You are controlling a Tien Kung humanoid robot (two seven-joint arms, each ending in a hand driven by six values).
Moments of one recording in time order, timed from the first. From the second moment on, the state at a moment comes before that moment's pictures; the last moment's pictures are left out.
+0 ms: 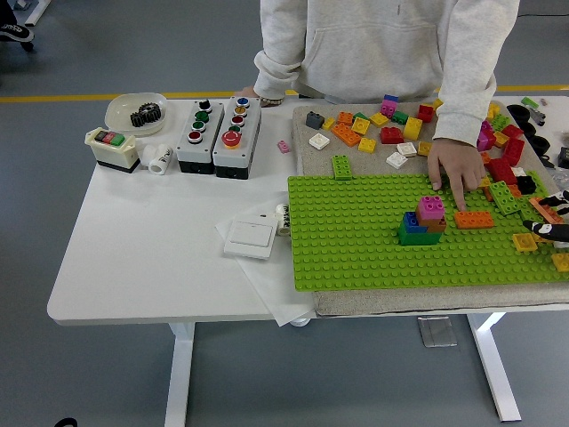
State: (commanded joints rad) left arm -0.19 0.08 -0.67 -0.23 2.10 -0.33 0.16; right arm 0.74 -0.57 0.31 0.55 -1.02 -0.25 0.23
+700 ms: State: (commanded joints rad) left arm -0.18 0.08 -0.69 -0.22 2.12 -0.33 0.16; right arm 0.72 -0.60 0.38 0.65 -1.08 -0.28 0.23
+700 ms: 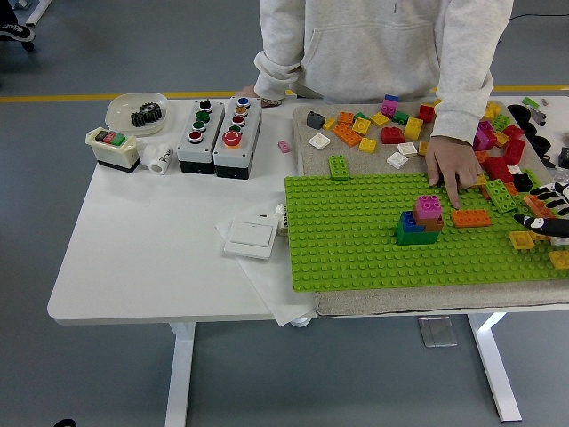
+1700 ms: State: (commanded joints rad) left arm -0.17 0.08 -0.72 -0.22 2.17 -0.33 0.16; right arm 0.65 -0.66 0.50 0.94 -1.24 -0.27 0.18
